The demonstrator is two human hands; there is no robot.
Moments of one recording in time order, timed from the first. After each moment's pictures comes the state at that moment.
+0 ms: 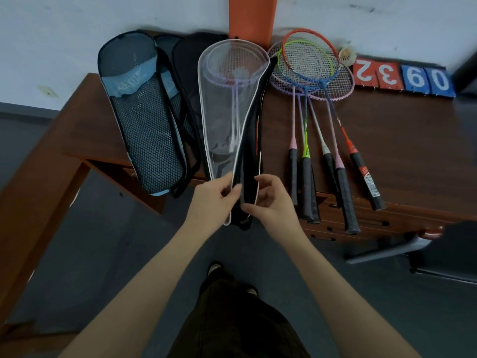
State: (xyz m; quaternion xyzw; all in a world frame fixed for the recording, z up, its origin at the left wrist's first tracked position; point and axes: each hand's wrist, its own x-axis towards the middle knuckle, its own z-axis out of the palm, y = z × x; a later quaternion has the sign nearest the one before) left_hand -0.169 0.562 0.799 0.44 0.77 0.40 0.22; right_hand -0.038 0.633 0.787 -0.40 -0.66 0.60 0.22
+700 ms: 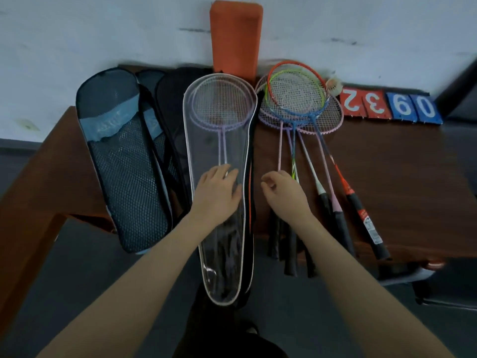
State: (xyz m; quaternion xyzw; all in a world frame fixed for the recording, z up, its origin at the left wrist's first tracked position) left_hand -0.233 0.689 0.784 0.60 0.78 0.16 0.05; right_hand -0.089 0.785 0.776 -0.43 -0.85 0.26 0.14
